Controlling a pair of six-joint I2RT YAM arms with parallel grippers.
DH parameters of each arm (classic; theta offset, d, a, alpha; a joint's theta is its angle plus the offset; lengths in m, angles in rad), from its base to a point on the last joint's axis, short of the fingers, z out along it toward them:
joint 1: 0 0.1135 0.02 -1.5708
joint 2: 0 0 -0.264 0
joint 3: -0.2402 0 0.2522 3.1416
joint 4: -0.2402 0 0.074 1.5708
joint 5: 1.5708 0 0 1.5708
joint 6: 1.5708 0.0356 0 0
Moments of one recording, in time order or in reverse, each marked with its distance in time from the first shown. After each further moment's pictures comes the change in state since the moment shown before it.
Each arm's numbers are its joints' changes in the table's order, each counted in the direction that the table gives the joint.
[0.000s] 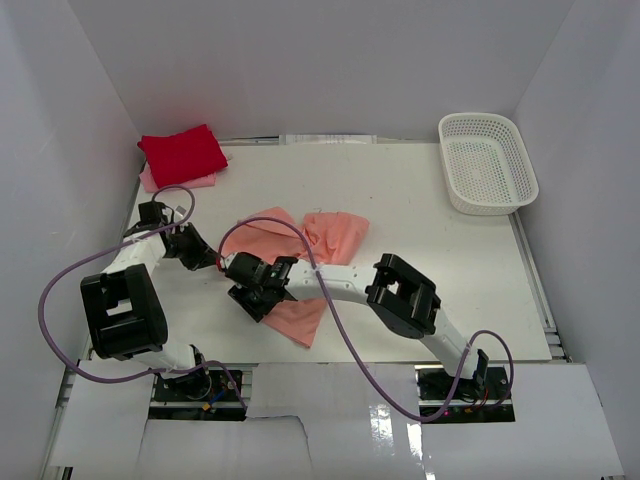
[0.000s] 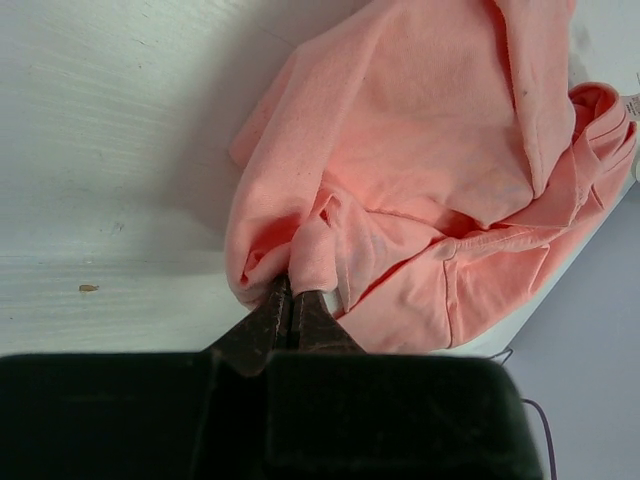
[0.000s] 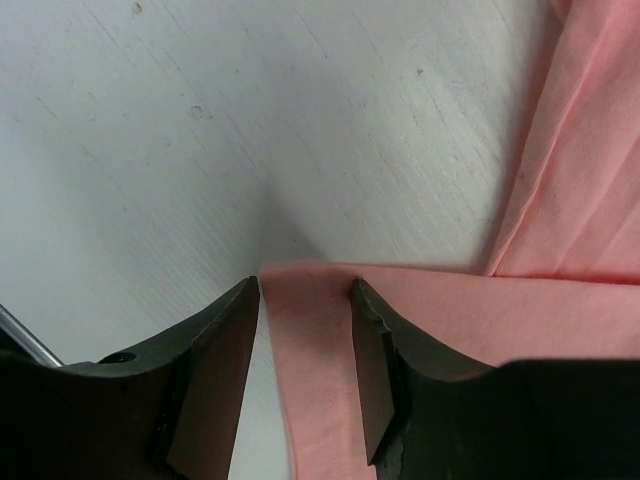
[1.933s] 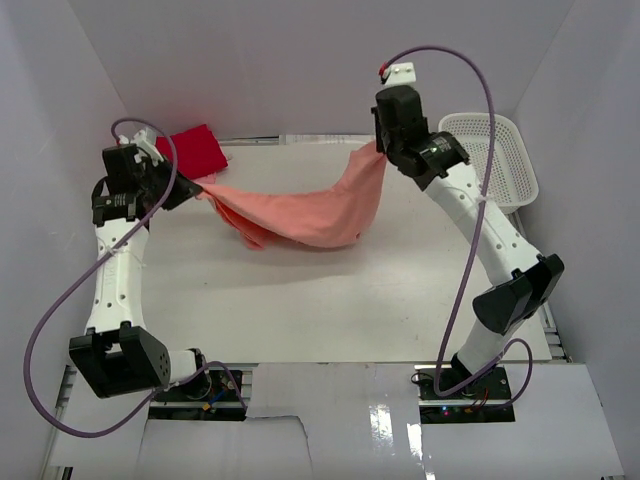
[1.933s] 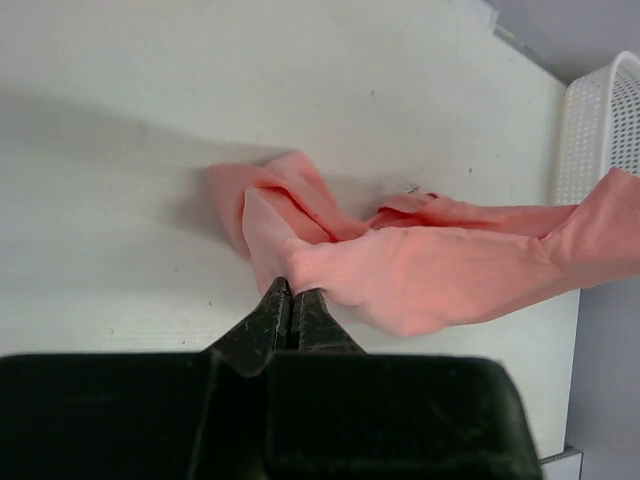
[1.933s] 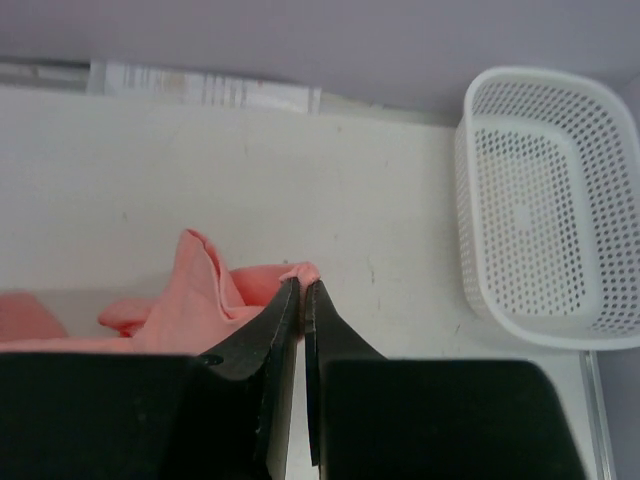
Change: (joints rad) left arm -0.075 -0.242 -0.376 -0.082 -0.150 0.021; right arm -0.628 -0.516 -0.173 -0.167 0.528 -0.145
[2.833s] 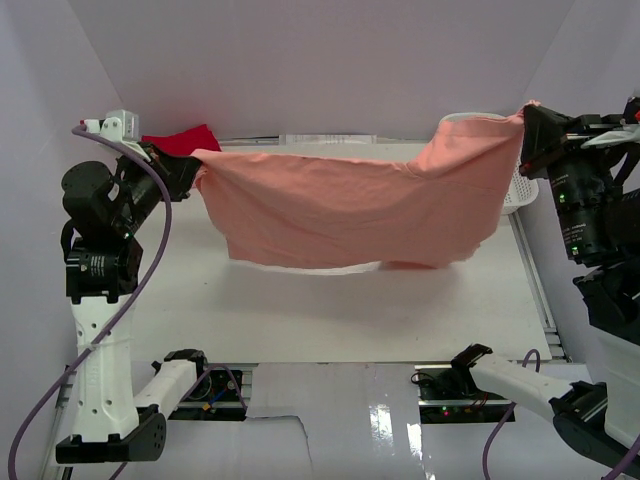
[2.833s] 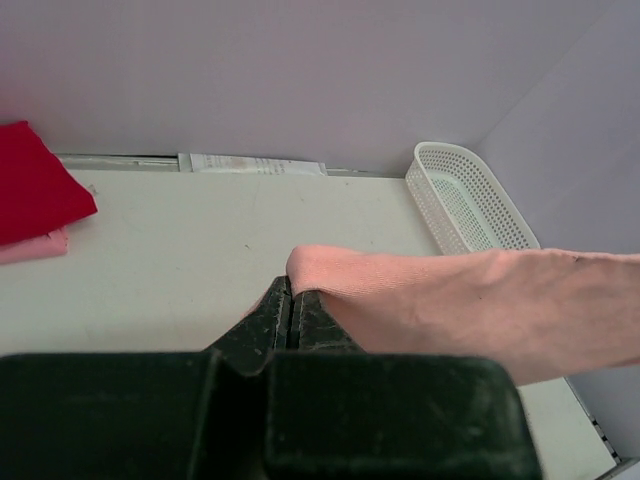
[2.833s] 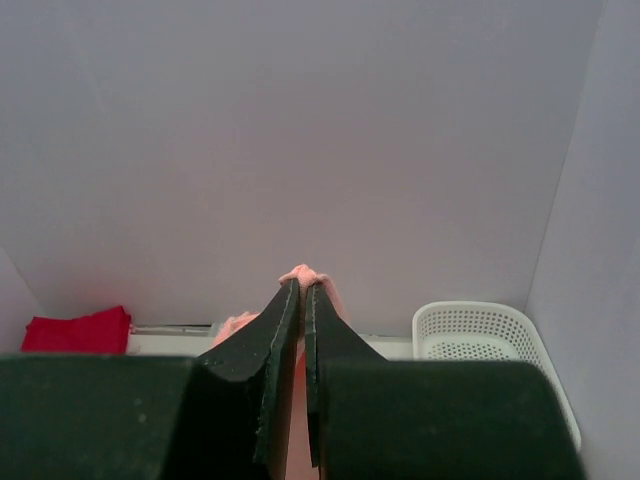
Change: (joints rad) left arm -0.158 -0.315 -0.180 0.111 -0.015 0.050; right arm -0.027 -0.725 0.048 0.187 -0.097 -0.168
